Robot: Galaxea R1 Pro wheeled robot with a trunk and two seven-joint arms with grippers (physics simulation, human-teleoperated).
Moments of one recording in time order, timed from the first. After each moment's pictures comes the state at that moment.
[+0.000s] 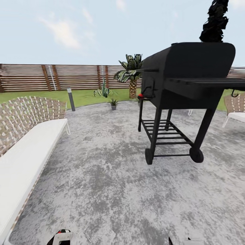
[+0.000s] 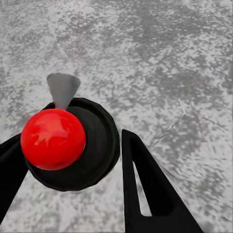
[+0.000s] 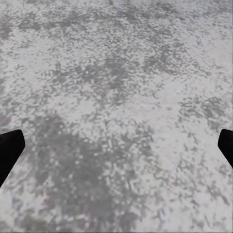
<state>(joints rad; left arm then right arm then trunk) -0.25 0.09 0.04 -0.31 0.02 -0.49 0.00 -0.20 -0.07 -0.05 -0.32 0.00 -0.57 0.00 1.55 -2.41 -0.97</state>
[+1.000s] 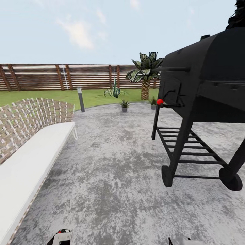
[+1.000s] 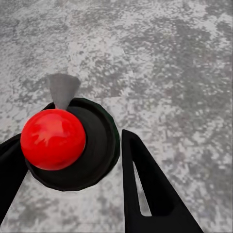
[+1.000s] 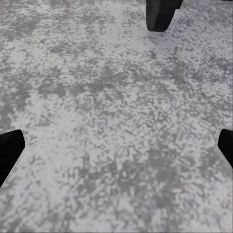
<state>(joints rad) -0.25 0.09 0.04 -0.31 0.02 -0.49 0.00 -0.20 -0.07 -0.05 -0.32 0.00 -0.57 0.00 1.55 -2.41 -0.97</state>
